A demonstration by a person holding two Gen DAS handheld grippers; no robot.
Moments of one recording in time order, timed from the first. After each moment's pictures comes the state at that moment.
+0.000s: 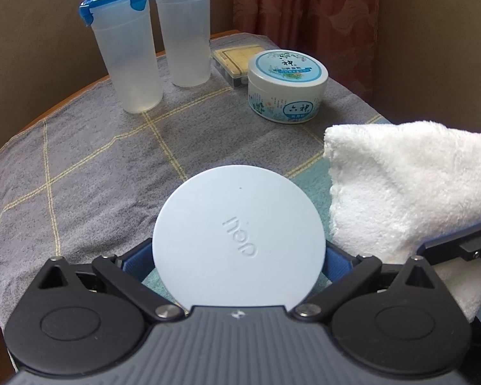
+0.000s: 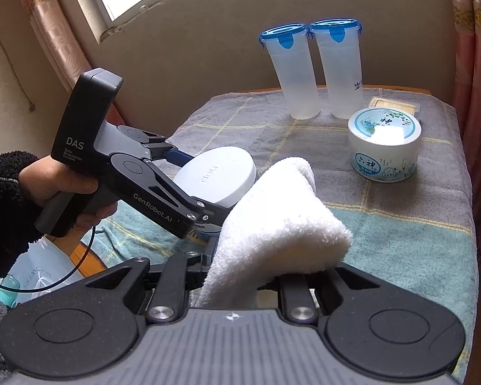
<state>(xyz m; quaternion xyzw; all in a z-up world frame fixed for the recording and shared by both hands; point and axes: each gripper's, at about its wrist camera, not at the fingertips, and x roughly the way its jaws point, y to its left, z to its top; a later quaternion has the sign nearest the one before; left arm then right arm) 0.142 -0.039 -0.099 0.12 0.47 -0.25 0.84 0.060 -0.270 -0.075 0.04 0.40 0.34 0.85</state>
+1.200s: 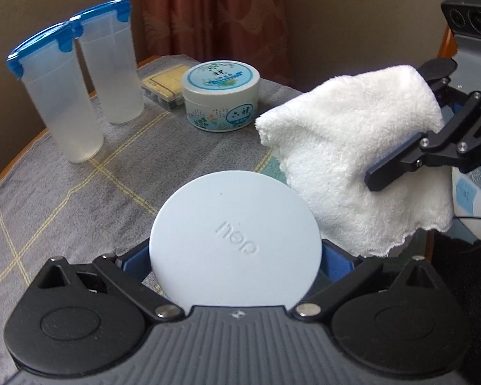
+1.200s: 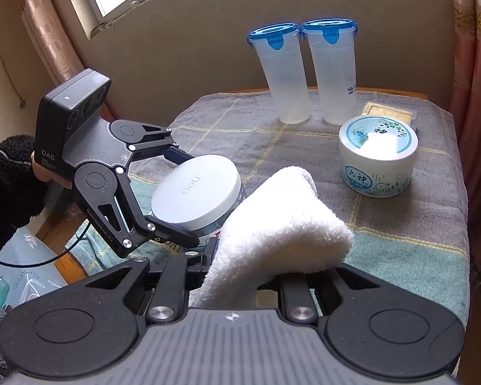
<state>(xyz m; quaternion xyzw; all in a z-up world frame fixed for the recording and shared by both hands) 0.145 -0.025 -0.106 0.17 0.40 -0.39 0.81 0.083 -0.266 -0.076 0.03 0.40 0.33 0.86</state>
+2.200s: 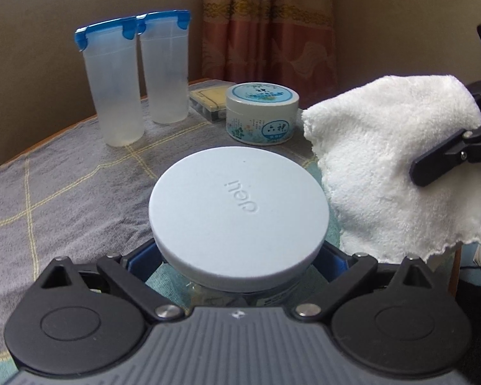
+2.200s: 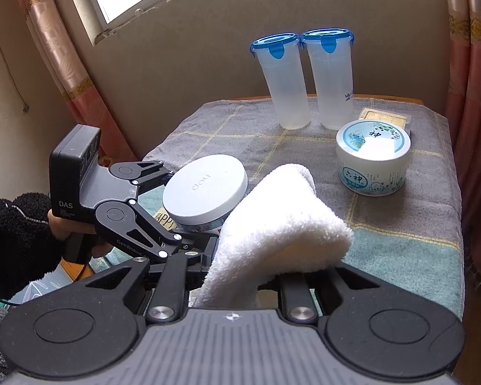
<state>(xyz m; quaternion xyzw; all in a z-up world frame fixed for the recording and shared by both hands) 0.125 -0.010 -0.130 0.11 0.34 -0.34 0.87 0.068 -0.273 -0.071 0.03 0.39 0.32 0.86</state>
